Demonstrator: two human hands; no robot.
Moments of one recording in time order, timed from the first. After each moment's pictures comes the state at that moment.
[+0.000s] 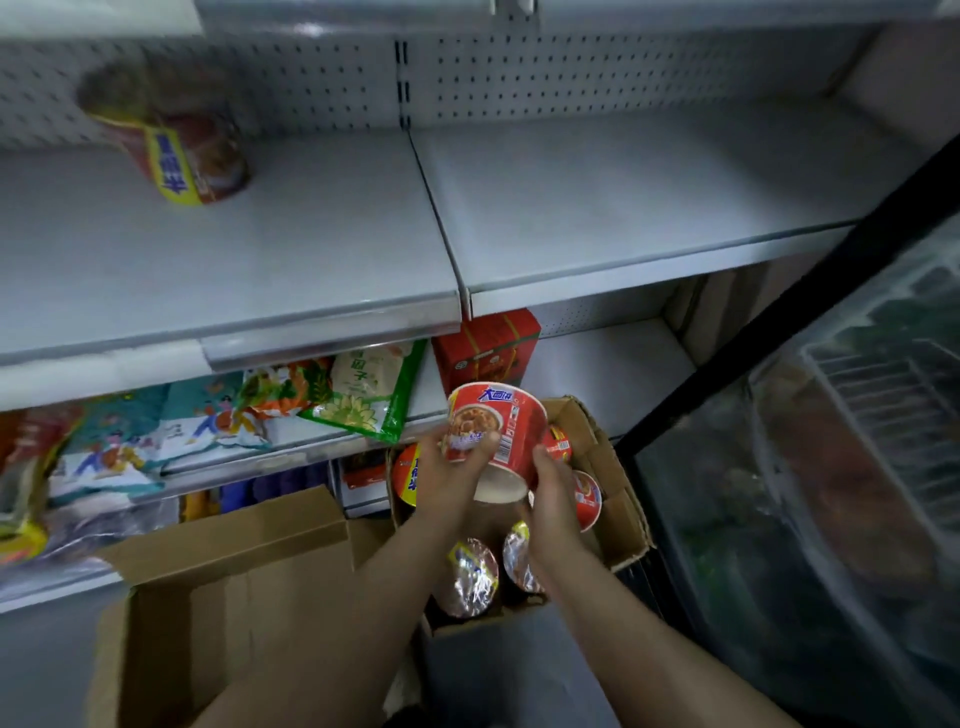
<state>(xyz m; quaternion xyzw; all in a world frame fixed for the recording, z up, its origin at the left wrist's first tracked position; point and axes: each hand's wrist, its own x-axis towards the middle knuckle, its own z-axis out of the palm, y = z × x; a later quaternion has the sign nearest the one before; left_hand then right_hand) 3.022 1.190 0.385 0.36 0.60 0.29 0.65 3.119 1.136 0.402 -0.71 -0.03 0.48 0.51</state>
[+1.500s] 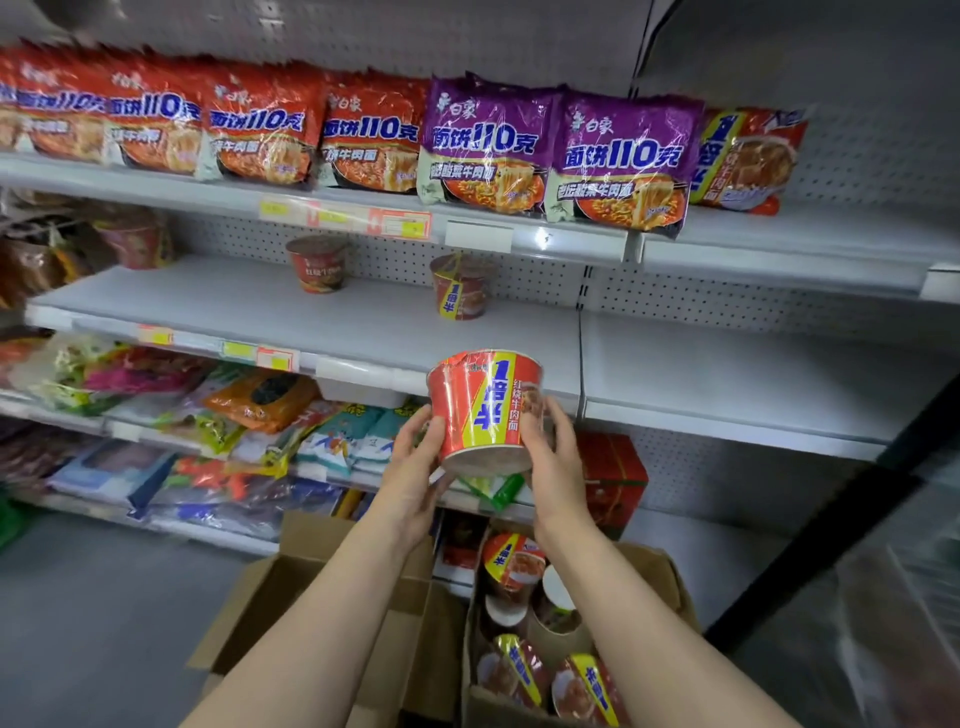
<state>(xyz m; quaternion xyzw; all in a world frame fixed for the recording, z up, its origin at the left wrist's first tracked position) 2.894 1.069 0.558 0.27 0.45 0.61 0.59 3.047 1.075 0.585 -0.47 -0.43 0.54 0.55</state>
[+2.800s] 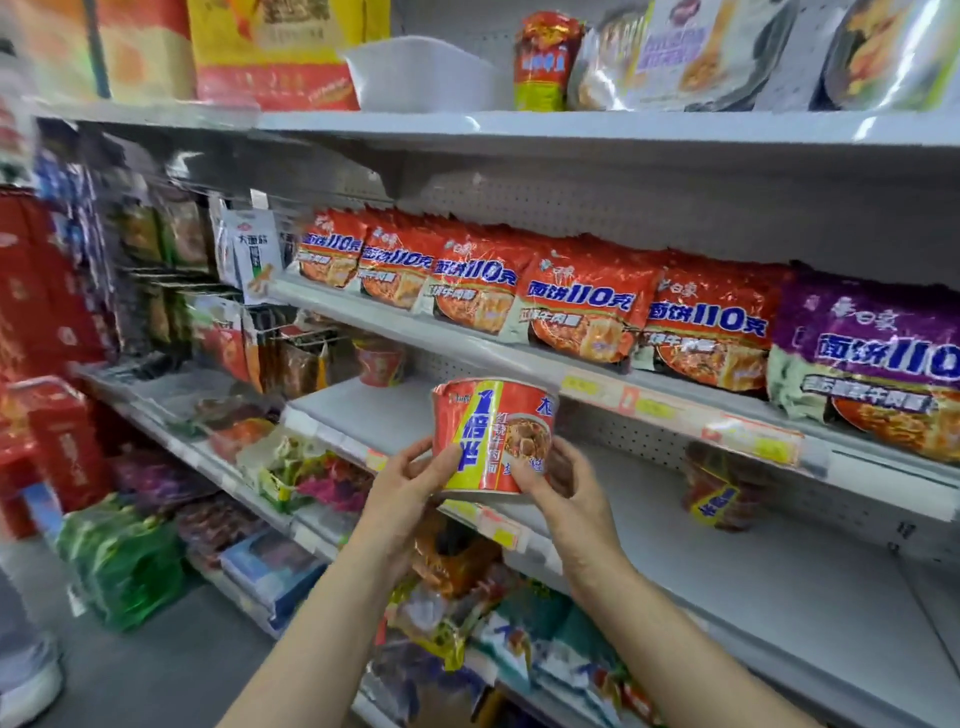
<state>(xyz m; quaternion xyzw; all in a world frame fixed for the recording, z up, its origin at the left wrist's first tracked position) 2.520 1.129 0.650 0.30 0.49 0.72 0.40 2.691 1.196 0.667 -0.32 -0.61 0.57 0.45</state>
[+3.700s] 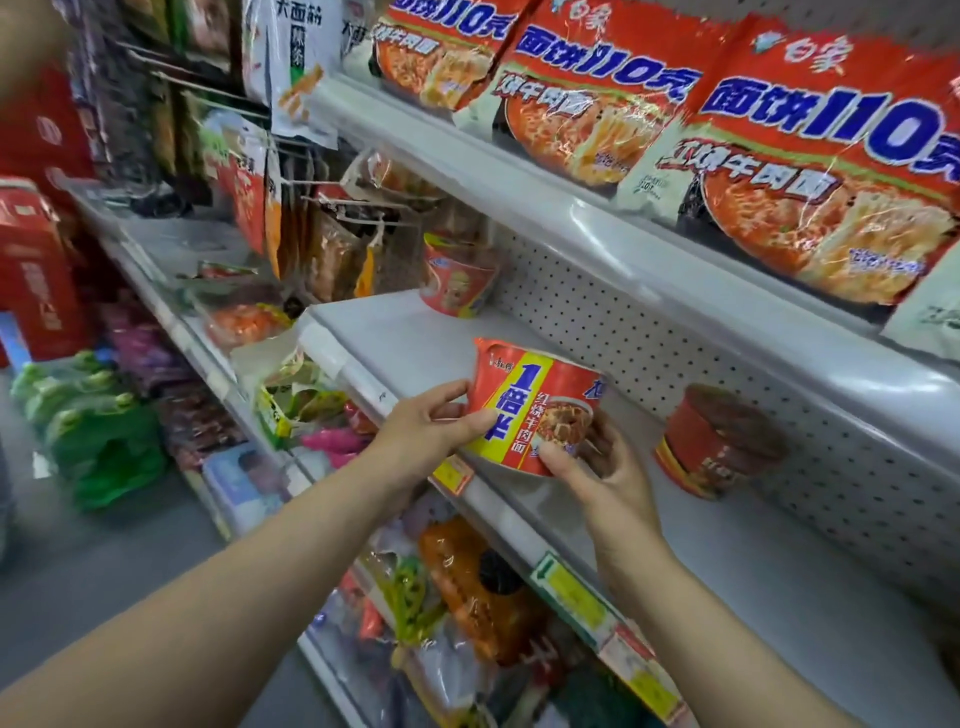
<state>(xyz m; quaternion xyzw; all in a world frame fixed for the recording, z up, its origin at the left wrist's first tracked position) 2.256 1.328 0.521 0.29 0.56 0.66 0.41 2.437 1.423 0.536 -0.34 -0.67 0.54 0.37</state>
